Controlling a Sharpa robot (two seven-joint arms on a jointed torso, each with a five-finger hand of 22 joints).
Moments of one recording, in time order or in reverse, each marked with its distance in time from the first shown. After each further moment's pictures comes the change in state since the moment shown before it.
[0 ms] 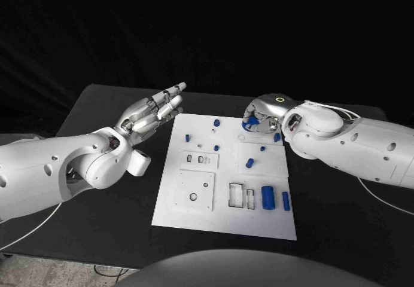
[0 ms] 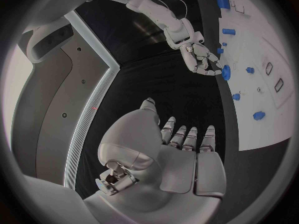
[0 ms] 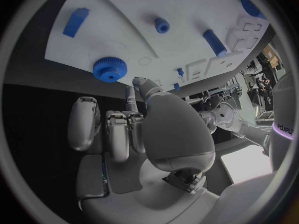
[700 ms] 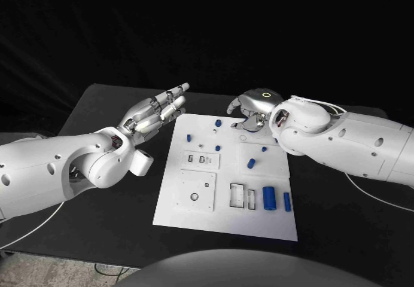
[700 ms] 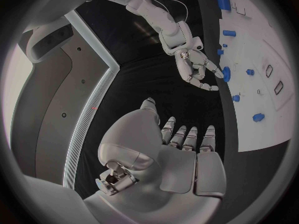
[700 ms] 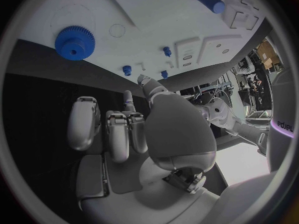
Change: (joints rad) left arm 0.000 0.005 0.000 0.002 0.000 0.001 -0.009; left_hand 0.004 -0.004 0.000 0.000 0.004 0.000 0.000 0.000 0.000 0.000 0.000 0.000 0.000 0.004 0.003 0.000 0.000 0.000 0.000 0.000 0.000 0.000; right arm 0.024 0.070 0.002 -0.001 0.001 0.003 0.003; right_hand -0.050 -0.026 -0.011 0.037 -0.222 -0.187 0.017 -0.111 -0.039 0.000 0.007 0.000 0.001 0.000 0.008 0.000 0.000 0.000 0.003 0.004 -0.020 0.000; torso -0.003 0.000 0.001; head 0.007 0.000
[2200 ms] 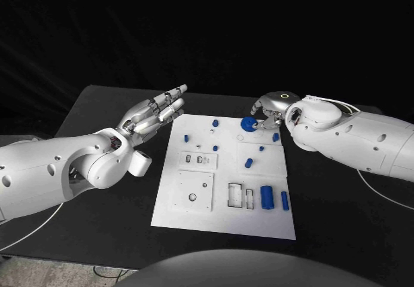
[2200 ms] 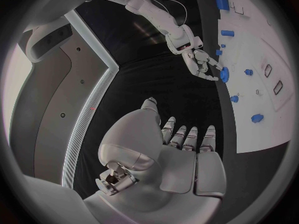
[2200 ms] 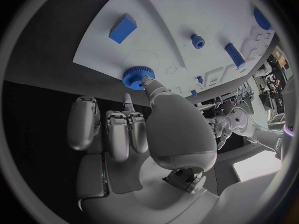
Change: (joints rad) left arm -0.004 0.018 -0.001 -0.025 0.000 0.014 -0.003; left_hand 0.026 0.000 0.008 -0.008 0.035 -0.004 0.004 0.000 0.000 0.000 0.000 0.000 0.000 0.000 0.007 0.000 0.000 0.000 0.000 0.007 0.000 0.000; right arm -0.020 -0.023 0.000 -0.148 0.002 0.077 -0.041; right_hand -0.018 0.008 -0.024 0.037 -0.016 0.026 -0.006 -0.021 -0.054 0.000 0.000 0.000 0.000 0.000 0.000 0.000 0.000 0.000 0.004 0.003 0.002 0.000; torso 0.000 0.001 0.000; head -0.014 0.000
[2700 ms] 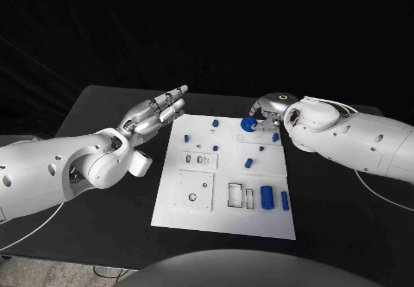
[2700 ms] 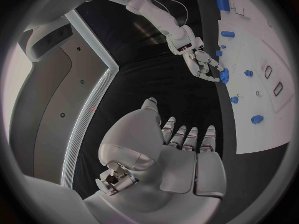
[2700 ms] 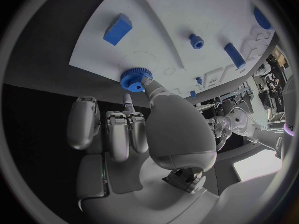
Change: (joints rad) left arm 0.000 0.002 0.000 -0.001 0.000 0.005 -0.003; left_hand 0.004 -0.004 0.003 -0.003 0.009 0.000 0.000 0.000 0.000 0.000 0.000 0.000 0.000 -0.003 0.003 0.000 0.000 0.000 0.000 0.000 0.000 0.000; right arm -0.006 0.011 0.000 -0.011 0.007 0.003 0.008; right_hand 0.005 0.005 0.003 0.002 0.014 0.010 0.004 0.000 -0.001 0.000 0.000 0.000 0.000 0.000 0.000 0.000 0.000 0.000 0.000 0.000 -0.010 0.000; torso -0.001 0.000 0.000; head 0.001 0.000
